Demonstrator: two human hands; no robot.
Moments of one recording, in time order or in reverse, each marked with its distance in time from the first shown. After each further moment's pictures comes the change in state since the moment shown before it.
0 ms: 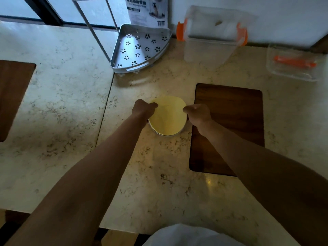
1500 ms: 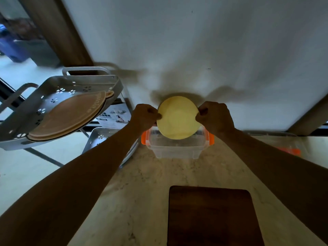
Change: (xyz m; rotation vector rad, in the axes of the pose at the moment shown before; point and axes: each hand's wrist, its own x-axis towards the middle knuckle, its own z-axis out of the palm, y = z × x) left_hand 0.096 0.327 0.073 0.023 -0.044 0.581; right_hand 0.210 -0.197 -0.217 -0.418 0.383 -0.703
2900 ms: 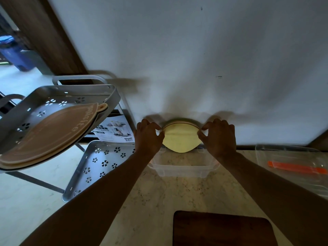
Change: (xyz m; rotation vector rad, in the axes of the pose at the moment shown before) left_hand 0.037 -0.062 0.039 0.603 0.326 0.317; right_hand 0.019 0.035 0.061 -0.466 0.064 -0.044
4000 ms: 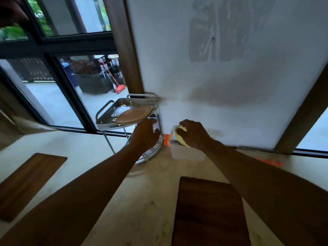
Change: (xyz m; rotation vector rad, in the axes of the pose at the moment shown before) left_hand -0.185 0.057 -0.265 -0.086 0.022 0.048; right_hand -0.147 -0.111 -0.224 0.481 -0.238 -0.235
